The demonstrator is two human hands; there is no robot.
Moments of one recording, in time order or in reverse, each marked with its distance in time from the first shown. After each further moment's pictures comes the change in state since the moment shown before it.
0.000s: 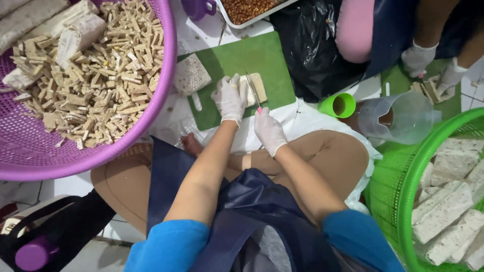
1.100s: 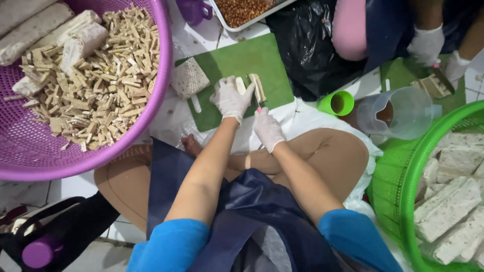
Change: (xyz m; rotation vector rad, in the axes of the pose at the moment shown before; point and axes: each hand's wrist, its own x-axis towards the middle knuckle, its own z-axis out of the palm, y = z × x) left_hand -0.001 0.033 -0.043 -0.037 -0.123 -0.140; right_hand 0.010 0.011 0.016 0.193 -0.051 0.064
